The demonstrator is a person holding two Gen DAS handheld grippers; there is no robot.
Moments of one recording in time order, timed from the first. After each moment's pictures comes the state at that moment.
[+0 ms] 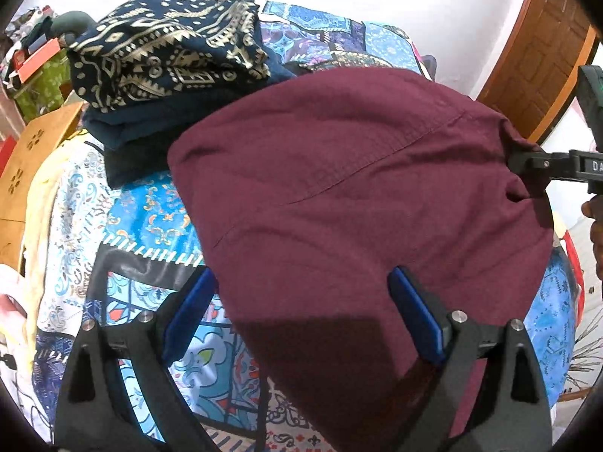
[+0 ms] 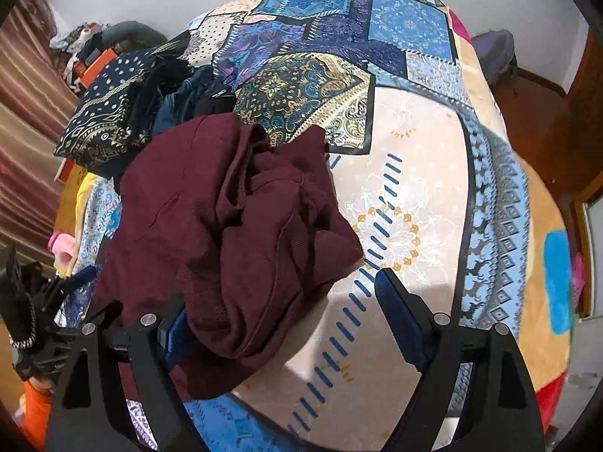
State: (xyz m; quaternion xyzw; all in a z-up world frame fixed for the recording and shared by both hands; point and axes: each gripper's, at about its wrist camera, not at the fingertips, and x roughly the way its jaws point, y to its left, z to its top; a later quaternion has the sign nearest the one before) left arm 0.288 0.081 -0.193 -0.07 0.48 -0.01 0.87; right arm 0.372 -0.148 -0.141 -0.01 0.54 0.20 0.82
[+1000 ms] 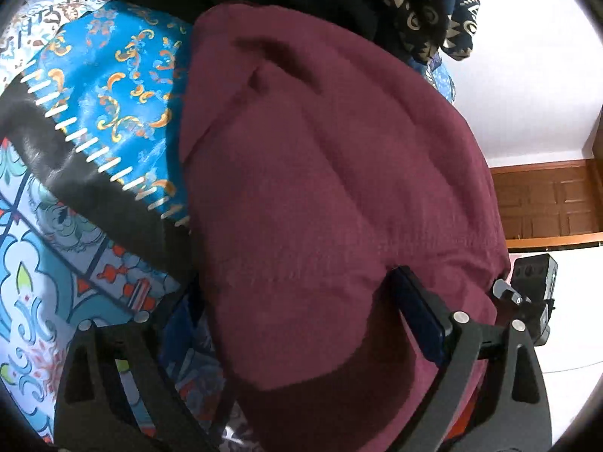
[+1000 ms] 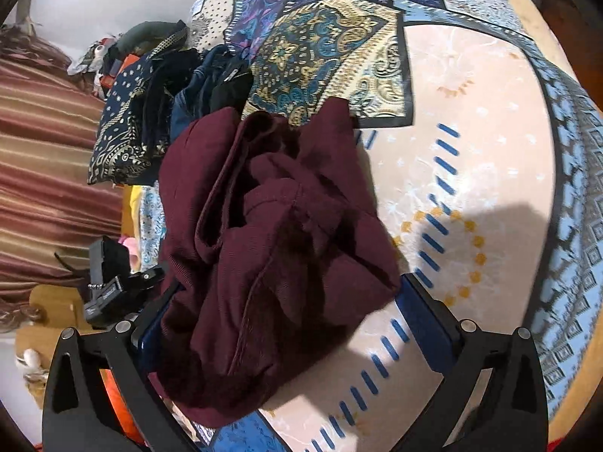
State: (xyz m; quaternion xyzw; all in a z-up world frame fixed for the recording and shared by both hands) left arm 0.337 0.158 -0.279 -0.45 0.53 -0.05 0.72; right arm 0.430 -0.152 -0.183 0.11 0.63 0.31 0.71
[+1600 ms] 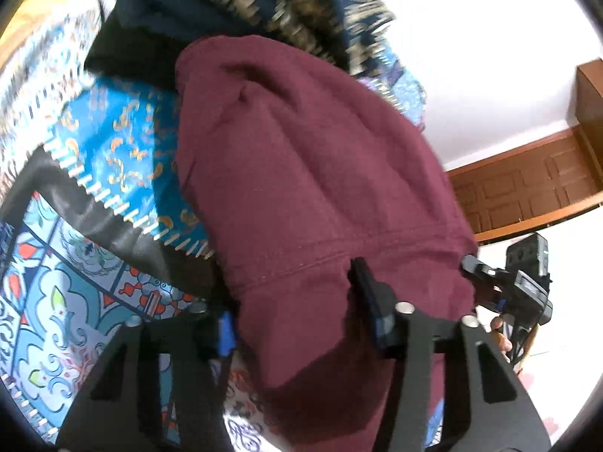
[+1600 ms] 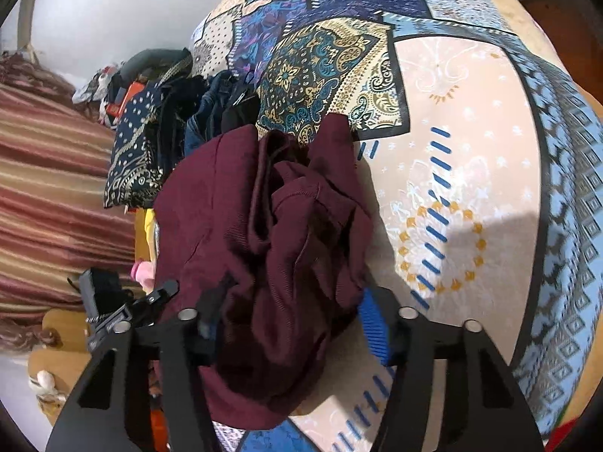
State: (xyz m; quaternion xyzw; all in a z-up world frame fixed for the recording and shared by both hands) left arm 0.327 0.161 -0.213 -0.38 0.47 -0.07 0.79; right arm 0.418 -0.164 -0.169 0.16 0.61 0.30 0.72
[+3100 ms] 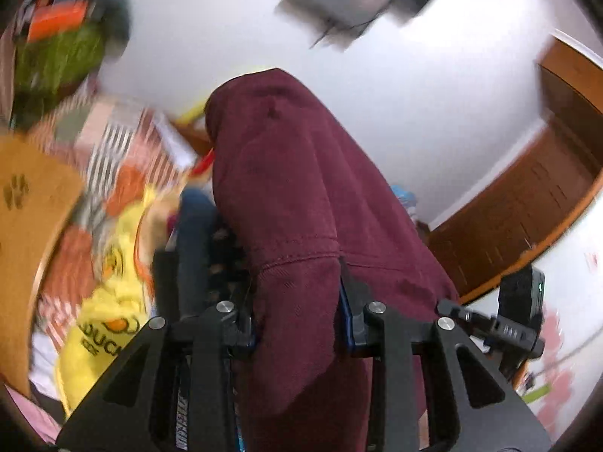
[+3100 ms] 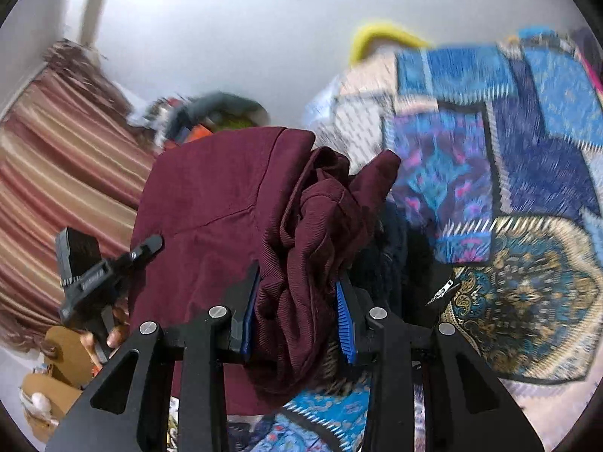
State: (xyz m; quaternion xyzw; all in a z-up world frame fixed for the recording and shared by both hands) left arm 0.503 0.382 -0.069 -0.30 0.37 -0.05 0.88; right arm 0.526 0.049 -0.100 0.18 0.48 0.36 0.78
